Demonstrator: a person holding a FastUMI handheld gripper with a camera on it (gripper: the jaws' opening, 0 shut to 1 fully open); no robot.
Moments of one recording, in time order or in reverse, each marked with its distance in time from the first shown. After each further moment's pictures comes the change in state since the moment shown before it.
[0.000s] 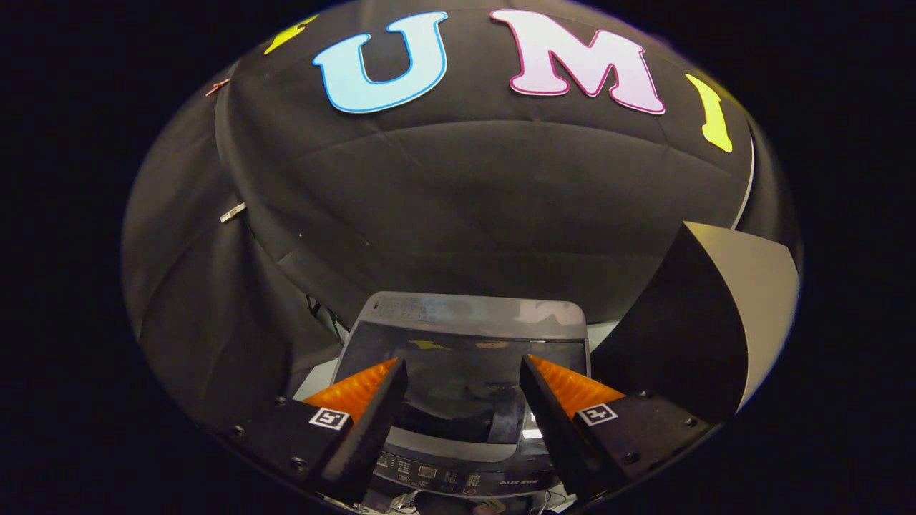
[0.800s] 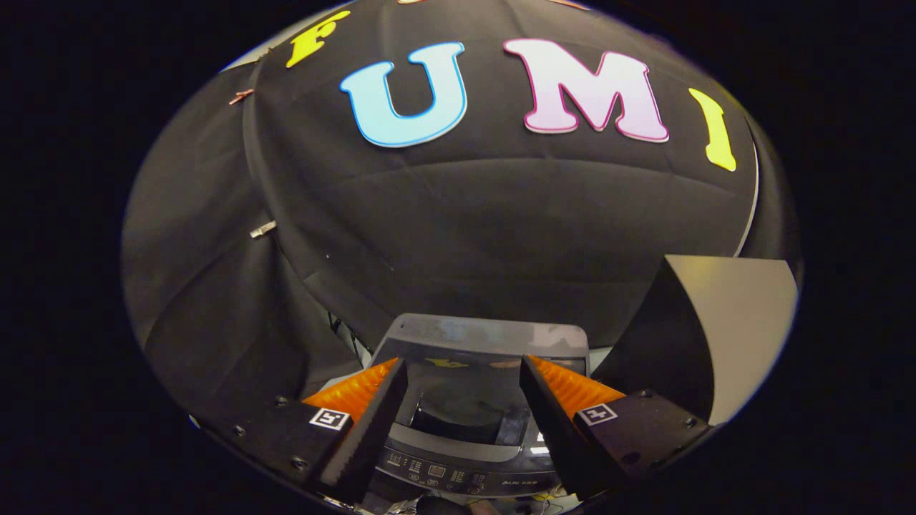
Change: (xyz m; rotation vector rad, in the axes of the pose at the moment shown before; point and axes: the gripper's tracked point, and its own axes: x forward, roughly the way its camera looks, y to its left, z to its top) arm -0.069 0.018 0.030 -0.036 -0.165 0.105
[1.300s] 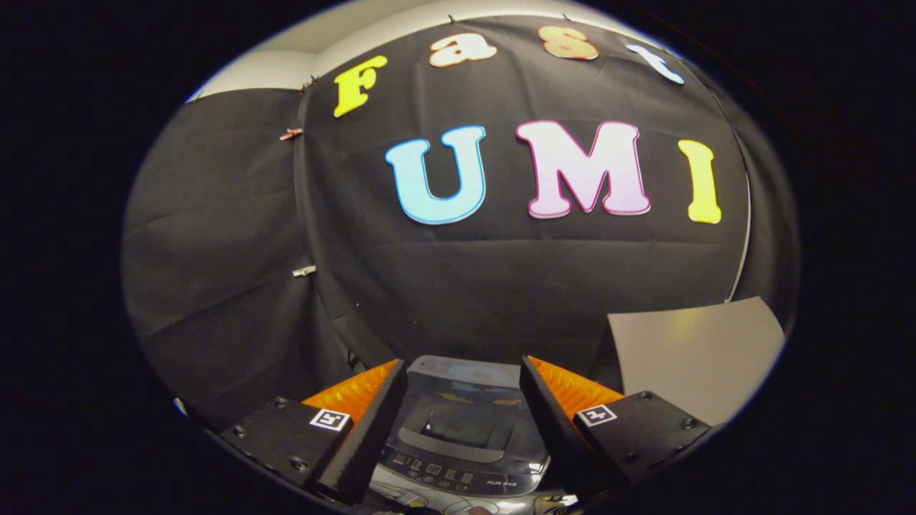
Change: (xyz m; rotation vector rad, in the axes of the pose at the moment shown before) arm -0.135 -0.004 0.038 -0.062 -0.280 0.078
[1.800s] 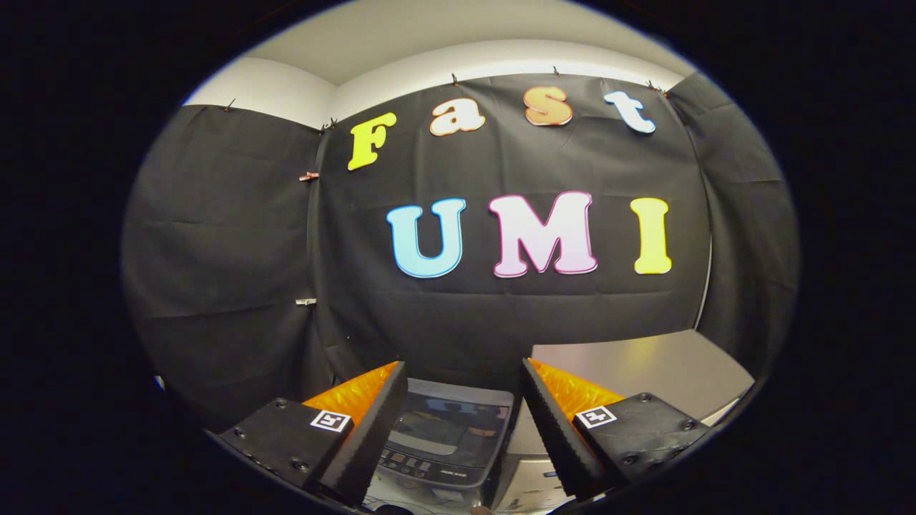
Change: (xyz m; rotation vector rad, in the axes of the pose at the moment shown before) arm -0.158 -0.059 0.026 -0.074 -0.244 -0.055
